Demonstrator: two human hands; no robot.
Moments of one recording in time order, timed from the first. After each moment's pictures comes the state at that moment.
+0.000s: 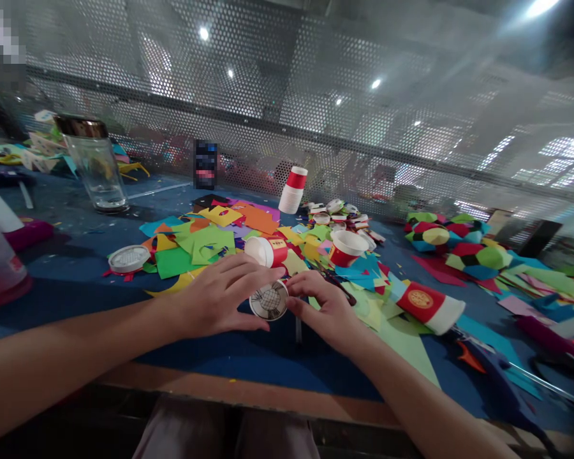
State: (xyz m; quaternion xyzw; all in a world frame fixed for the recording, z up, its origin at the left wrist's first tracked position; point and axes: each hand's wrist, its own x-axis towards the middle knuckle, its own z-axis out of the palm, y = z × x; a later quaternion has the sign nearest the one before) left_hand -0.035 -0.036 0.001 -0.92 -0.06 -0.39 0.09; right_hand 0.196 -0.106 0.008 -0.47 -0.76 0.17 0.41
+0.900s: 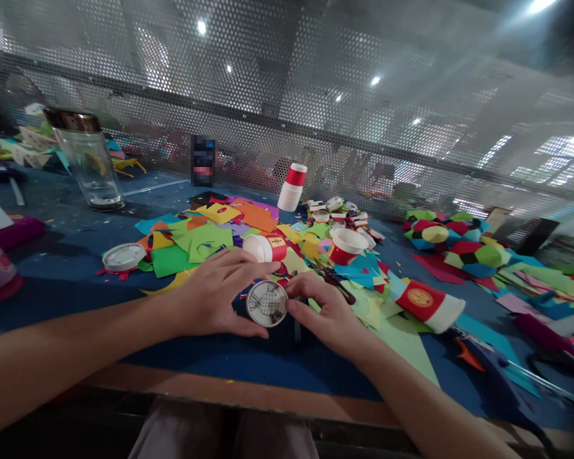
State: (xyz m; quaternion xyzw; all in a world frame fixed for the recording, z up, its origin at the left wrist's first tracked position) left_hand -0.036 -0.030 -0.007 -0.92 -0.10 -0.38 0.03; right_hand 0.194 -0.111 0.009 -0.48 -0.76 0.19 0.40
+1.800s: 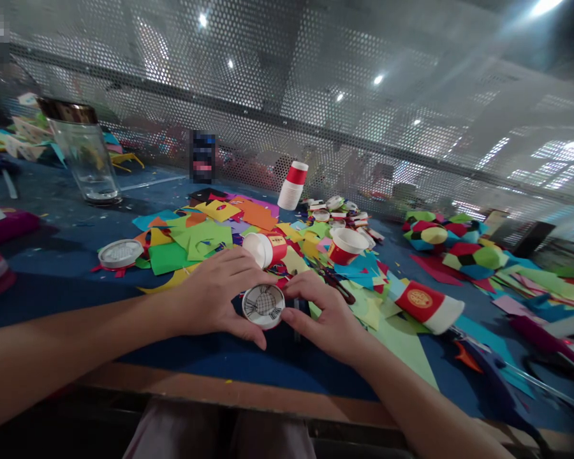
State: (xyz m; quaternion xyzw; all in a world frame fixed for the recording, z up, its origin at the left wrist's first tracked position) left_hand -0.032 -0.028 0.001 -0.93 -0.08 -0.35 -0.02; right_hand 0.198 -0.109 0.001 -0.41 -0.81 0.14 0.39
